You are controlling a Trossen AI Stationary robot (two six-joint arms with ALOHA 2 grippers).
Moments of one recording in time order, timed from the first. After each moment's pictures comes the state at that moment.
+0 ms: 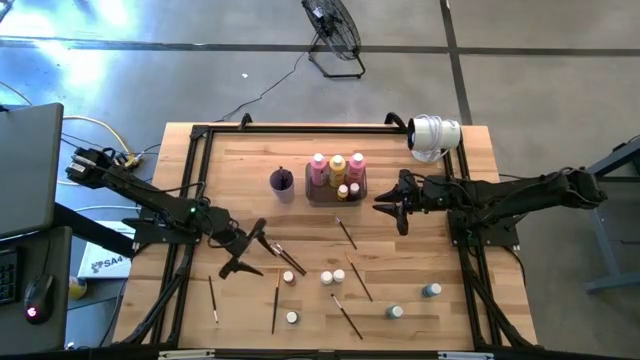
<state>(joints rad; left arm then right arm) -0.35 0.97 0.35 0.35 0.19 0.21 -0.01 0.88 0.44 0.07 0.08 0.29</state>
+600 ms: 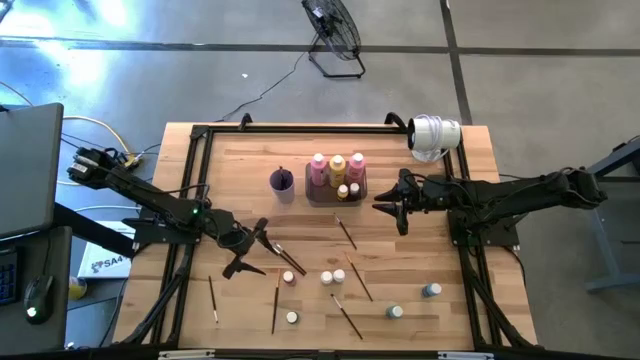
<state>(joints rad) -0.35 1.02 0.35 0.34 0.16 0.07 -0.01 0.88 0.44 0.08 0.08 0.26</state>
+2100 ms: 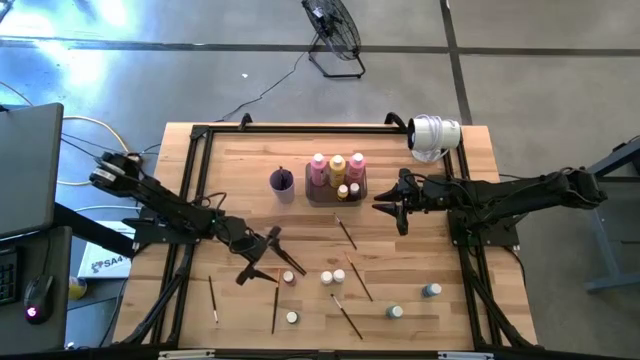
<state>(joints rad) -0.35 1.36 0.35 0.79 0.20 0.04 -0.01 0.88 0.44 0.09 0.08 0.26</state>
